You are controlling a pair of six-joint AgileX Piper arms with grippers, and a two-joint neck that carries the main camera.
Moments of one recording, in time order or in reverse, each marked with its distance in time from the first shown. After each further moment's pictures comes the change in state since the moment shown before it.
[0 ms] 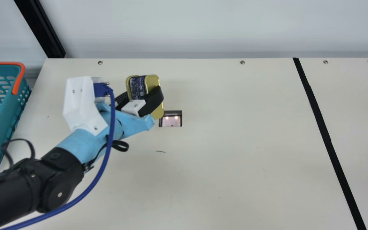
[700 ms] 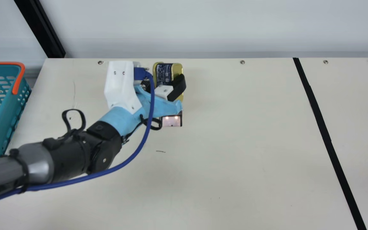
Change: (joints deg) left arm -0.9 13.7 -15.7 0.0 1.1 6.1; right arm 0.0 0.0 0.0 0.0 0.0 0.0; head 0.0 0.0
